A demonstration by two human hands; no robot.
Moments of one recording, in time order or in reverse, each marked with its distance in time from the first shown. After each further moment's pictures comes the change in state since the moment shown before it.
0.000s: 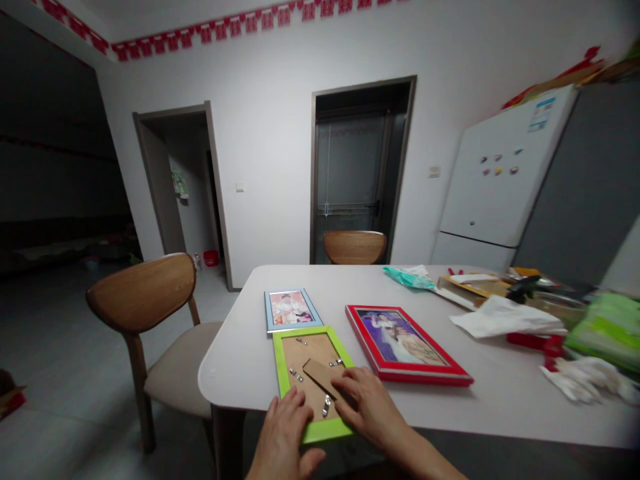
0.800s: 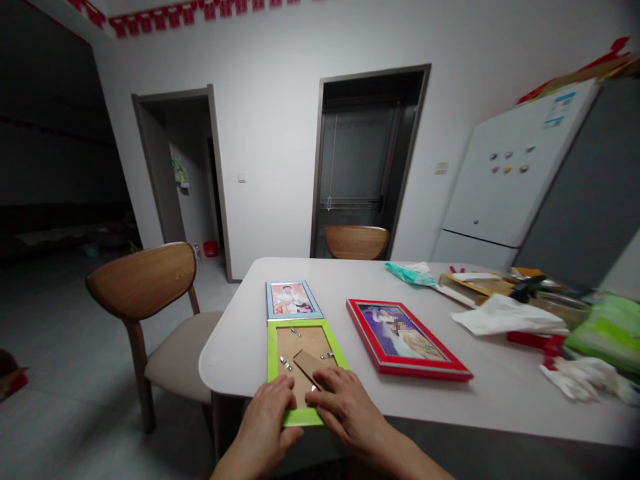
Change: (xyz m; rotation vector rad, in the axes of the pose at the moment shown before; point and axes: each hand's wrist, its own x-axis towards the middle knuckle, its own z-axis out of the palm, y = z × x) left_hand -0.004 -0.019 -0.015 -0.049 -0.033 -0.057; right_hand -0.004 -0.032 0.006 -0.015 -0.097 -0.292
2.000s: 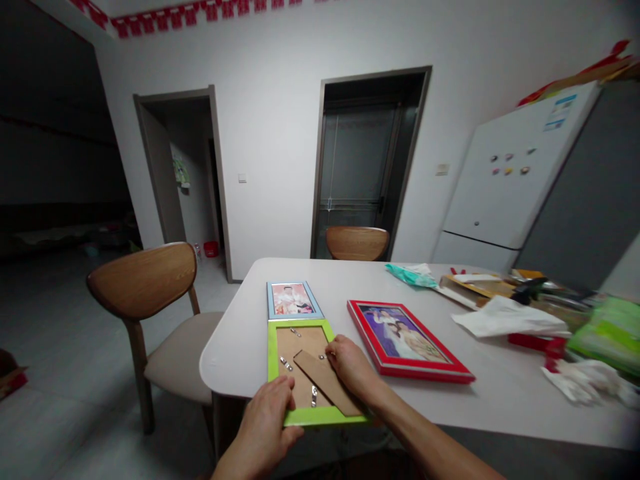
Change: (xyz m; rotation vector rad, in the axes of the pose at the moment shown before) left_hand 0.002 -0.001 -0.004 0.016 -0.003 -0.050; right_hand 0.047 0.060 0.011 -0.052 0.085 0.339
